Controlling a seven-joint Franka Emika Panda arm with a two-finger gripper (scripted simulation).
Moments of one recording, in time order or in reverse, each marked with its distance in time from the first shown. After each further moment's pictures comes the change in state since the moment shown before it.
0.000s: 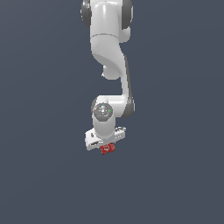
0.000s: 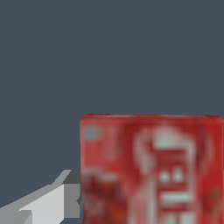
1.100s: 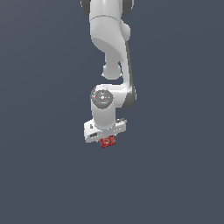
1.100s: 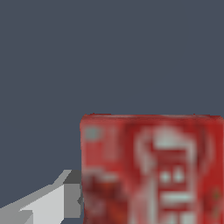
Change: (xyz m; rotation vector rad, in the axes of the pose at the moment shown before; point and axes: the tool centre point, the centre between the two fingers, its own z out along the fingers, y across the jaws) arm -0.015 -0.006 -0.047 0.000 -0.001 0.000
